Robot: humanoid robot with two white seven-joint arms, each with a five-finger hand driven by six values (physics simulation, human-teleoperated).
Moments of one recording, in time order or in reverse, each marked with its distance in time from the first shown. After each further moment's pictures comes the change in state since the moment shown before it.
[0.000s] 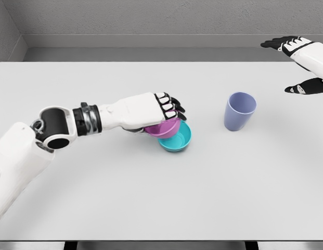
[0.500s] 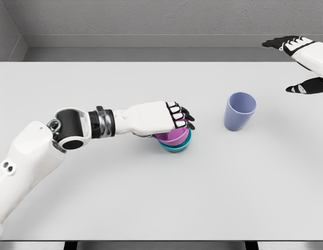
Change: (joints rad) left arm -0.041 -0.030 -0.092 0.046 -0.058 0.000 0.001; right arm 0.000 0.000 0.000 0.009 0.000 0.001 0.000
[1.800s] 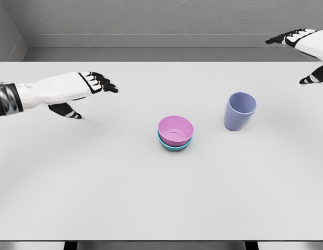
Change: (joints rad) left arm -0.058 0.435 0.047 0.110 0.481 0.001 0.012; right arm -0.254 0.034 0.044 0.091 0.019 0.012 0.344
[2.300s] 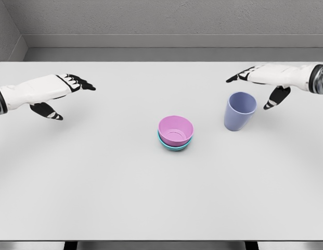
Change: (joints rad) left arm 0.022 0.012 0.022 0.139 -0.005 0.000 -0.002; right arm -0.207 0.175 0.398 0.210 0.019 -0.014 0.116
